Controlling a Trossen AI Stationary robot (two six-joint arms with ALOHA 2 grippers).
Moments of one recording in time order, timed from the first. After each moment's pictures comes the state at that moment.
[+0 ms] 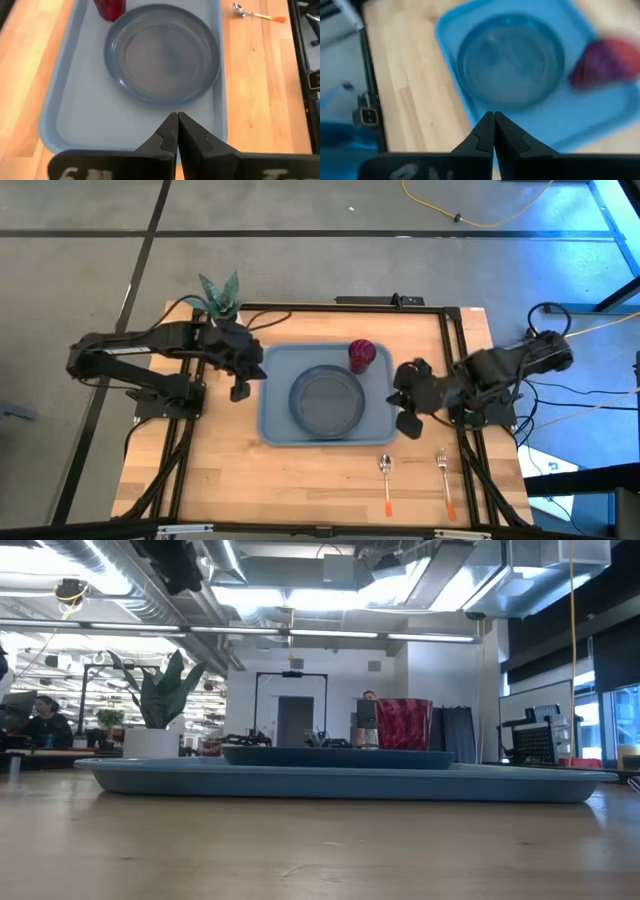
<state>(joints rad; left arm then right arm) 0.11 1.04 1.10 -0.88 0.11 -0.10 0.43 1.30 1.46 -1.15 0.32 0.80</state>
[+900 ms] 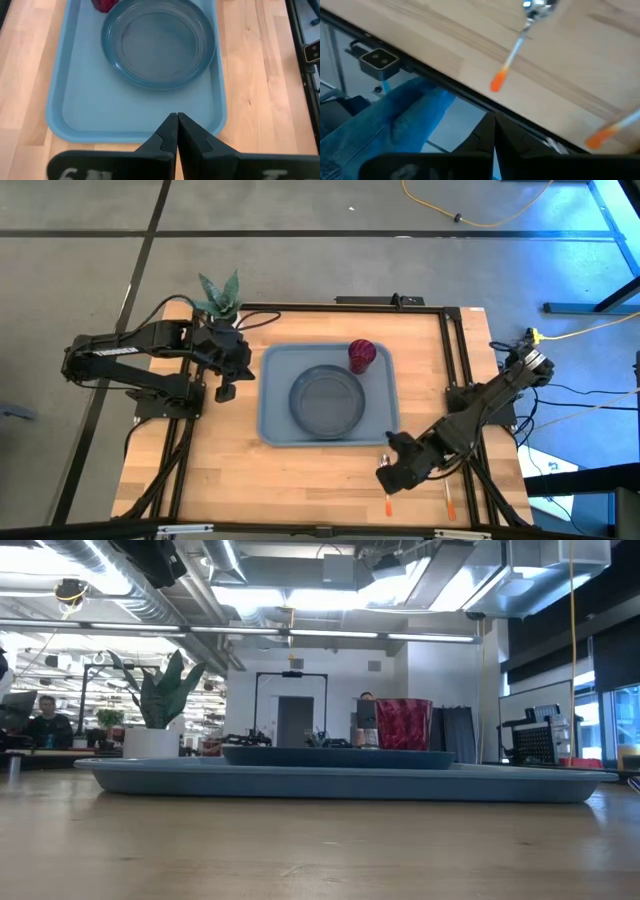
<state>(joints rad) 0.11 0.97 1.10 -0.99 0.12 -0.02 0.69 1.57 1.28 -0.87 -0.16 1.87</state>
